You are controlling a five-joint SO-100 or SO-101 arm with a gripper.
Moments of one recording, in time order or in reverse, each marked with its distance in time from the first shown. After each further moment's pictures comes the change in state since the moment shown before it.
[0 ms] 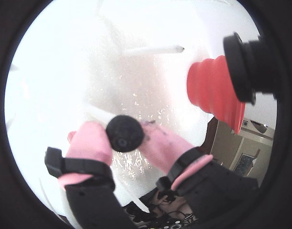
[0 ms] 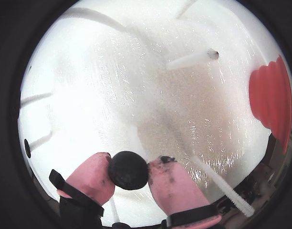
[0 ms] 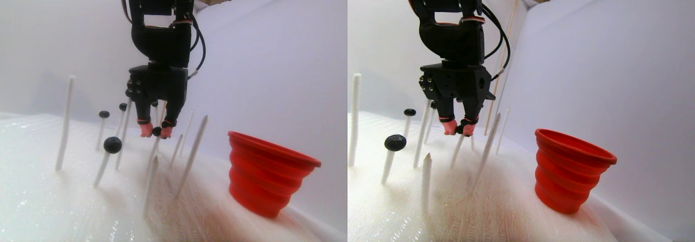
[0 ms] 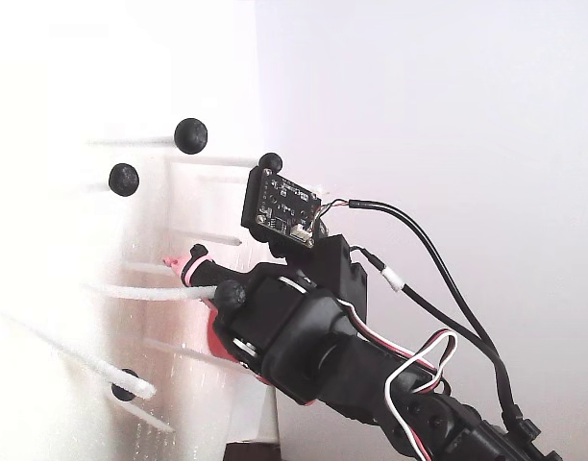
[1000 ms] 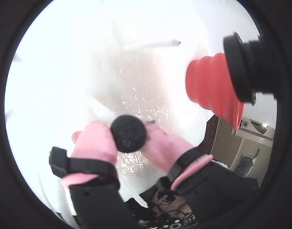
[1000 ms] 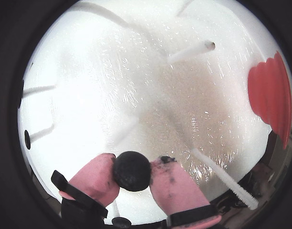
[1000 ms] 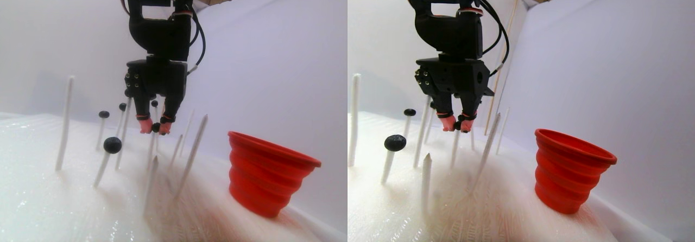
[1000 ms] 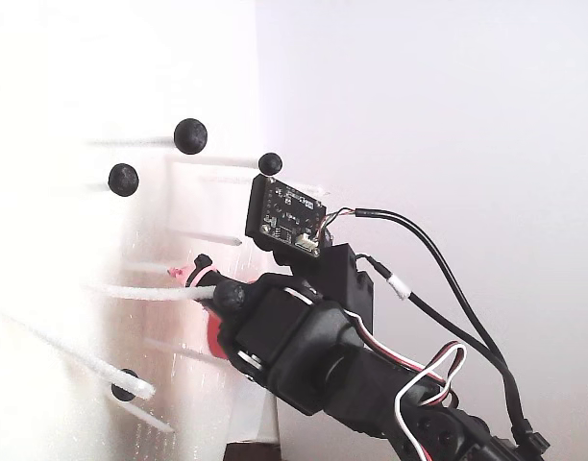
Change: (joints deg) arm -0.4 4.6 3.8 0.0 0.0
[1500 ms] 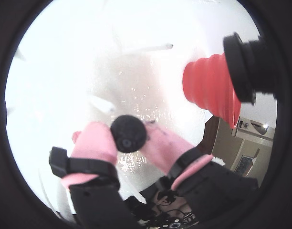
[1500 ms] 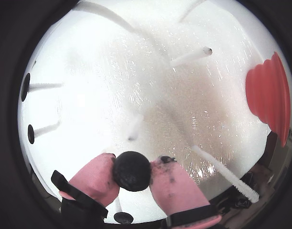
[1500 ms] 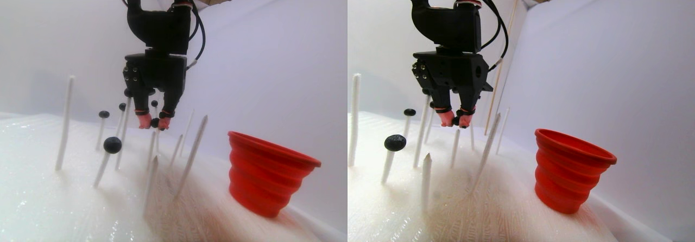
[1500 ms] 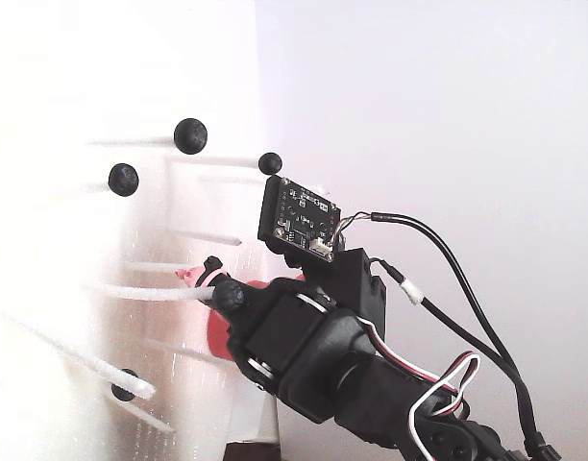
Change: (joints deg) arm -0.4 3.3 2.8 0.2 -0.3
